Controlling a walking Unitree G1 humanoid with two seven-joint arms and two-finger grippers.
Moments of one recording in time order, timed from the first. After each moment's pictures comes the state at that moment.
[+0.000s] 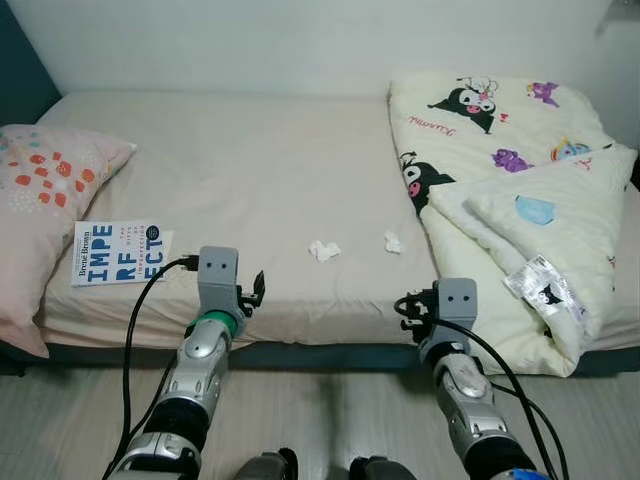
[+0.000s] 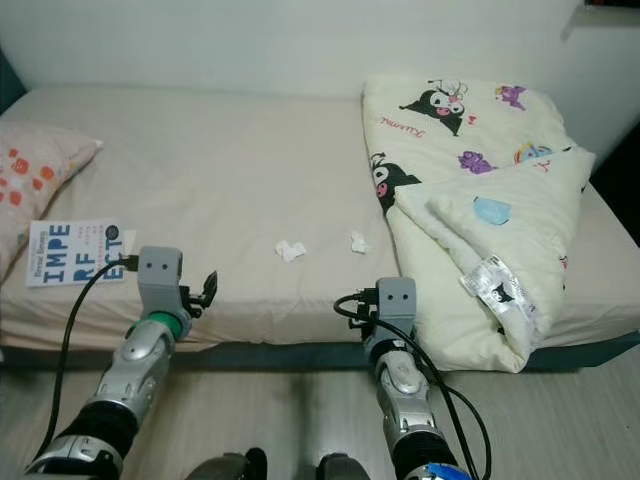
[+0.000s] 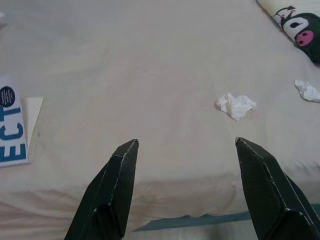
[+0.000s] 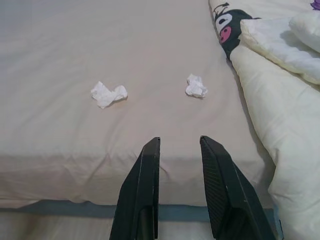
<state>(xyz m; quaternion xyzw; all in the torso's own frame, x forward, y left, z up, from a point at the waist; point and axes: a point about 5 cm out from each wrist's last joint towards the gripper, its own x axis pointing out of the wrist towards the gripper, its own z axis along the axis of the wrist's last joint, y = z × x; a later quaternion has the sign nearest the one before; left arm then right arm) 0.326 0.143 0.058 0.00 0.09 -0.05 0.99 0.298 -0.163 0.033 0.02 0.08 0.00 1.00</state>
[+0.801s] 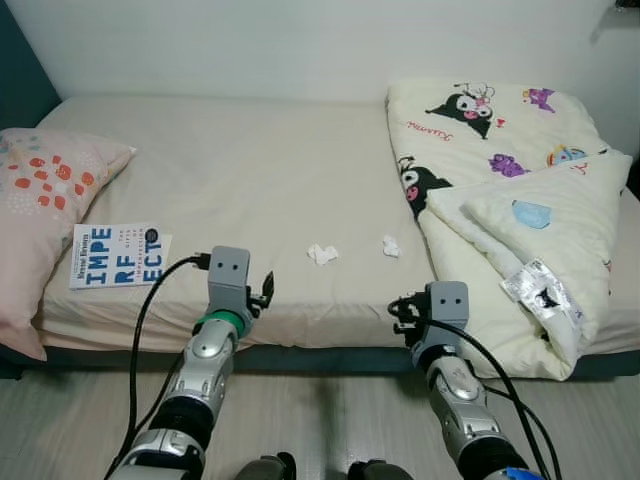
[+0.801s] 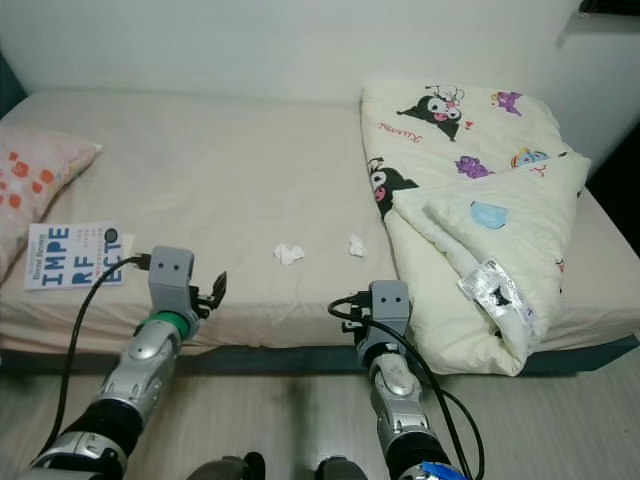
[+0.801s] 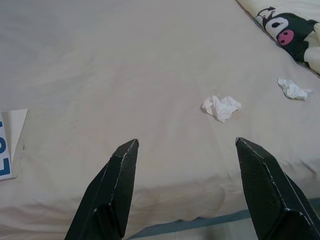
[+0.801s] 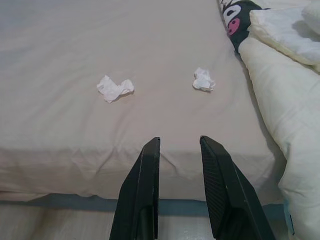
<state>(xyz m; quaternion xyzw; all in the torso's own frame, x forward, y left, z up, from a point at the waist) 0.327 0.136 0.057 0.01 0.09 -0.07 0.99 0.295 -0.158 0.026 0.03 0.09 0.02 1.00</state>
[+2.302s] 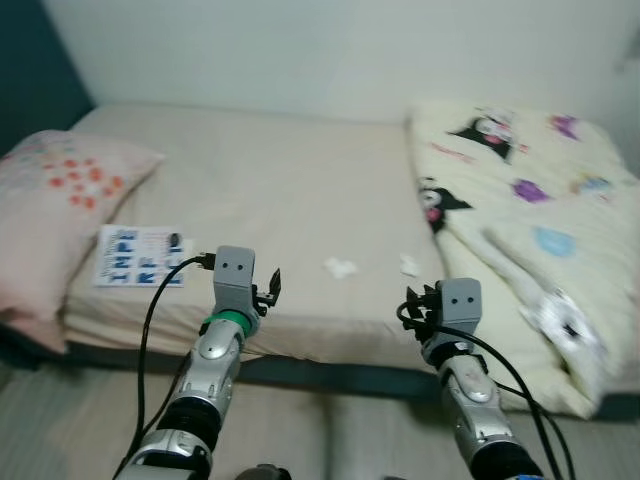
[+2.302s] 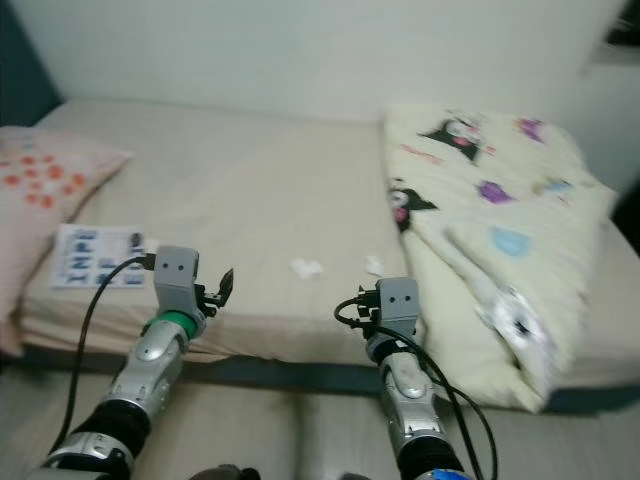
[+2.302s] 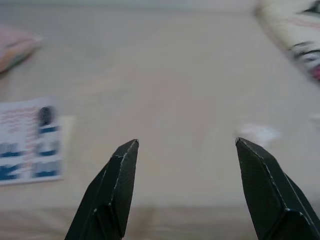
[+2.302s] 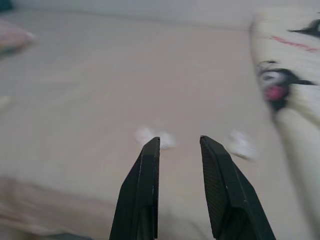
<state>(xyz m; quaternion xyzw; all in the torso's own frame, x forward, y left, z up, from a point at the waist) 0.327 0.136 0.060 0.00 0.07 -0.06 1.00 0.298 -0.156 0.044 0.01 0.02 0.04 1.00</state>
